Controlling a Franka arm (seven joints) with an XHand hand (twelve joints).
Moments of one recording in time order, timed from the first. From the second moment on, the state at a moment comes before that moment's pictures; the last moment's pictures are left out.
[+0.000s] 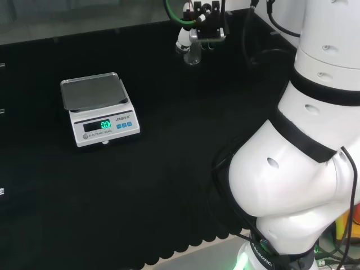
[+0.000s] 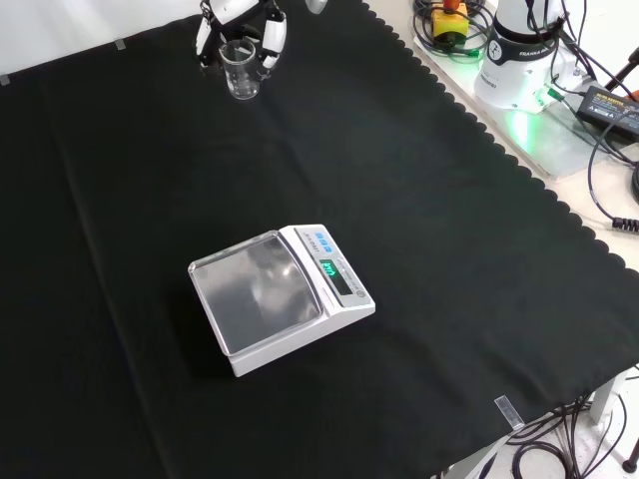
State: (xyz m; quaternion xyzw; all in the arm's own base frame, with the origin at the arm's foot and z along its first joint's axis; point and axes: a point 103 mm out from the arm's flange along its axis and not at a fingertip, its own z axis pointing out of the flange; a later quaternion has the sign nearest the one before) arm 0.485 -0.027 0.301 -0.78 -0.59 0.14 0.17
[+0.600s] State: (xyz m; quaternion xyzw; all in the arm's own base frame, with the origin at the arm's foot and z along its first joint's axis) arm 0.499 0.032 0.294 -0.75 -0.62 0.13 0.17
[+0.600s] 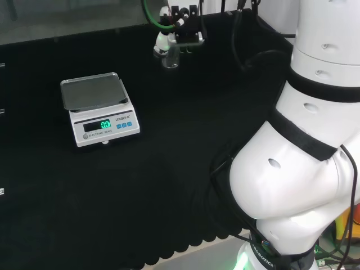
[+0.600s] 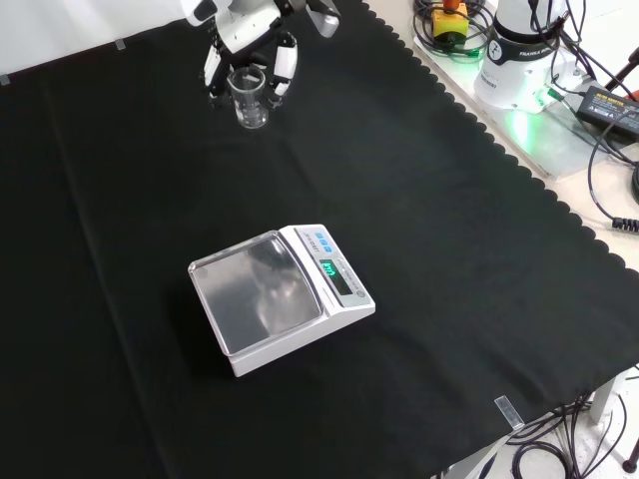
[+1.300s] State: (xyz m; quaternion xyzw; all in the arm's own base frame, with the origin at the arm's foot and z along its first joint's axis) arm 0.533 0.079 0.281 -0.71 -0.67 0.10 0.19
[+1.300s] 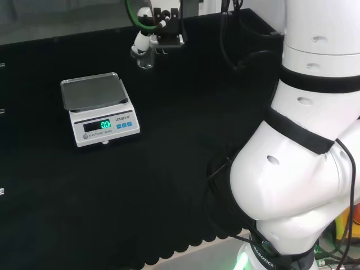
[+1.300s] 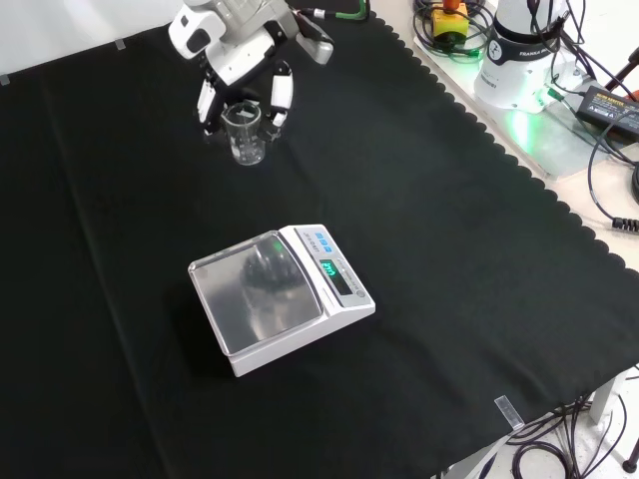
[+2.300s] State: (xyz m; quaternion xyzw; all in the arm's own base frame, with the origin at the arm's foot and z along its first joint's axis) arm 0.579 0.175 0.245 -0.66 -0.72 0.10 0.20
